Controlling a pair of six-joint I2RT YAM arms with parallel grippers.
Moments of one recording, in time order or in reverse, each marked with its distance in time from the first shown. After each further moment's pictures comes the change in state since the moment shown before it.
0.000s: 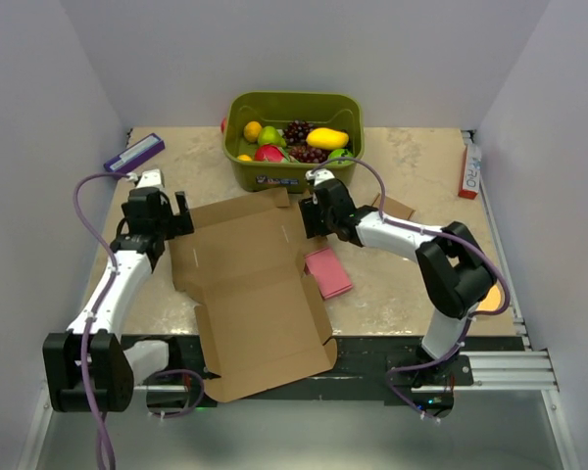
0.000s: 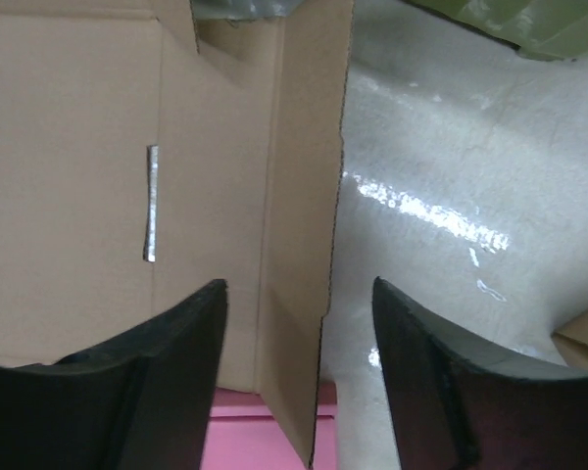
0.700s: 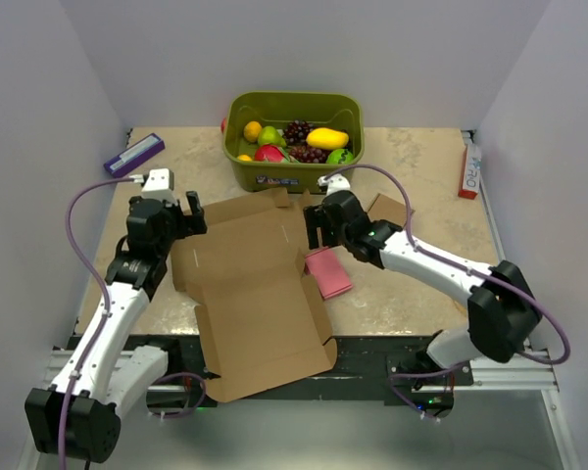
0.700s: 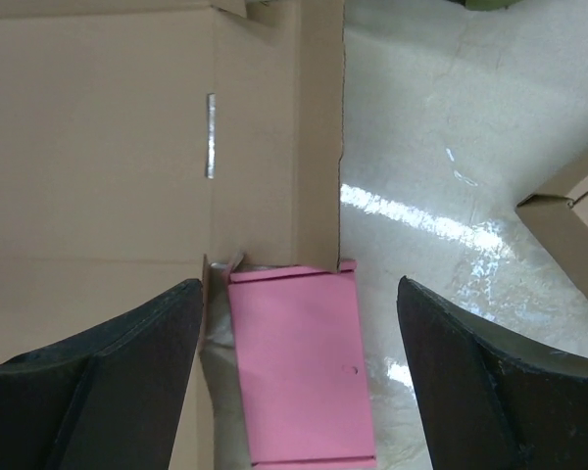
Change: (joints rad) left arm -0.153 -0.265 -0.045 0.066 0.026 -0.011; right arm 0.103 -0.353 -0.132 -0.148 0.118 0.126
